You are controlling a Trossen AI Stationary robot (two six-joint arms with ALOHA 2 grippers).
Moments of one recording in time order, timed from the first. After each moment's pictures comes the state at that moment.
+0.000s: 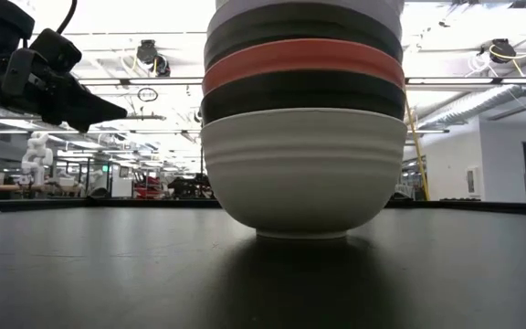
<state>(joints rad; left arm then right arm) 0.01 0.33 0.01 0.16 -0.13 0.00 0.07 1.83 1.64 -0.97 -0.21 0.23</state>
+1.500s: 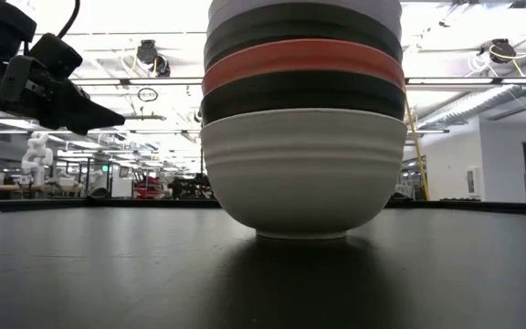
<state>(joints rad) 0.01 0.33 0.01 0.12 -0.13 0.00 0.06 1.71 1.55 -0.71 0.05 0.21</state>
